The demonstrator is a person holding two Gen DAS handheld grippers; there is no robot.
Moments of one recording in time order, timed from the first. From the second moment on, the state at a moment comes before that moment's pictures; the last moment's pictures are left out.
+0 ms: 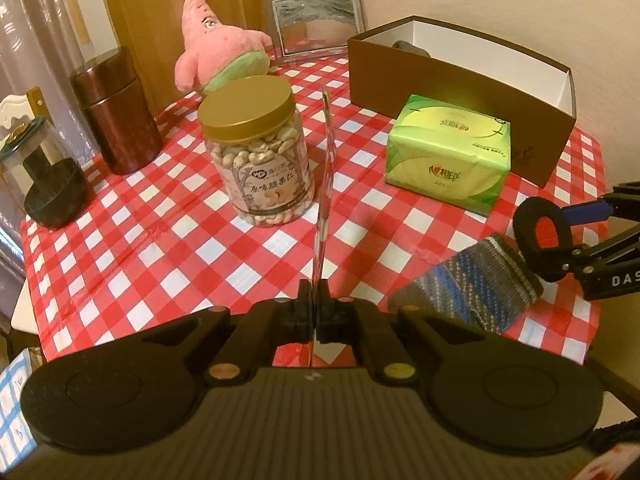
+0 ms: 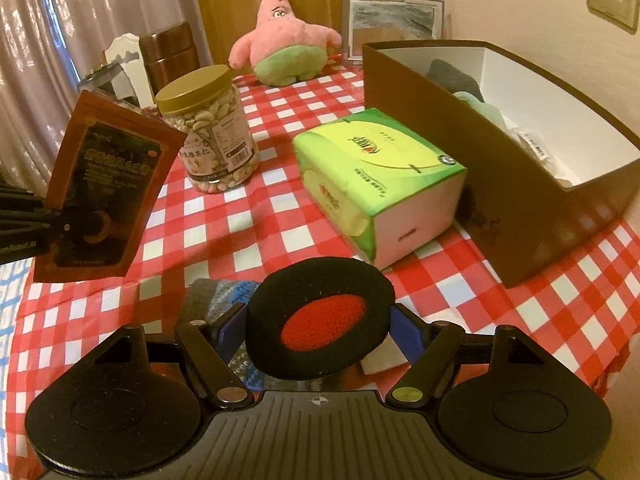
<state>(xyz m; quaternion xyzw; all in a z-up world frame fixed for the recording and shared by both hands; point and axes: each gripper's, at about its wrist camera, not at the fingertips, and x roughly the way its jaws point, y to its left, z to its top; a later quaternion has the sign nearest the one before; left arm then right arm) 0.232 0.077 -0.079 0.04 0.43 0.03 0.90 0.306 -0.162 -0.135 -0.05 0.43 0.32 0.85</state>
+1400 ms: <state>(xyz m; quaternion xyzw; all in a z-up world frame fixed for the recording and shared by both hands) 0.469 0.018 -0.020 0.13 0.32 -0.02 0.94 0.472 -0.245 -0.062 -0.03 0.35 0.23 0.91</state>
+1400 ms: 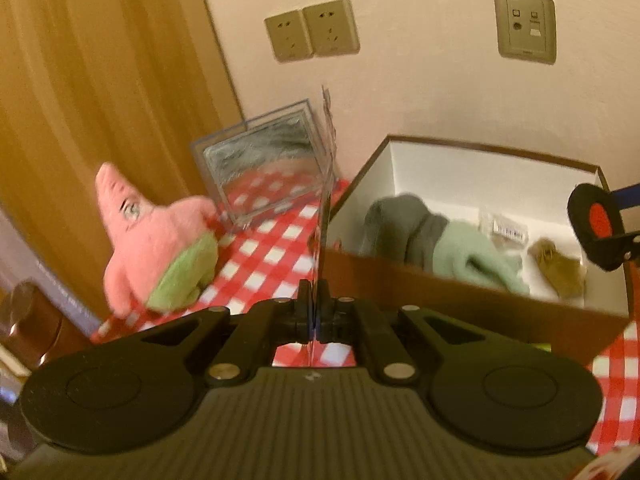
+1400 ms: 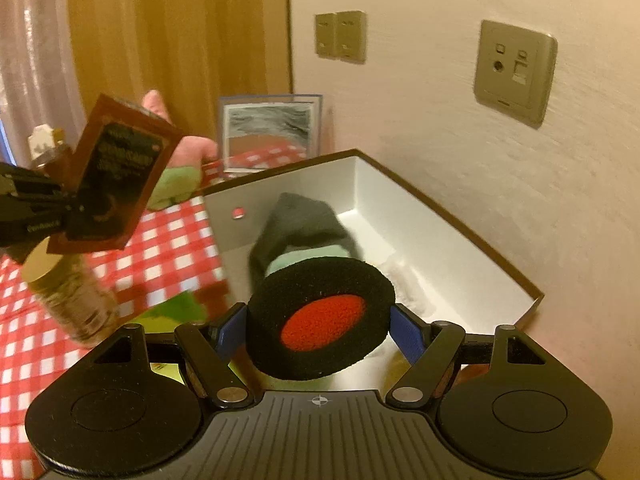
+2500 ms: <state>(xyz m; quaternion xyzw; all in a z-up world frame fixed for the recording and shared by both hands) 0.568 -0.047 -0.058 0.11 0.36 -0.11 0.92 0.545 -0.284 -0.089 -0.01 0.38 0.19 0.91</state>
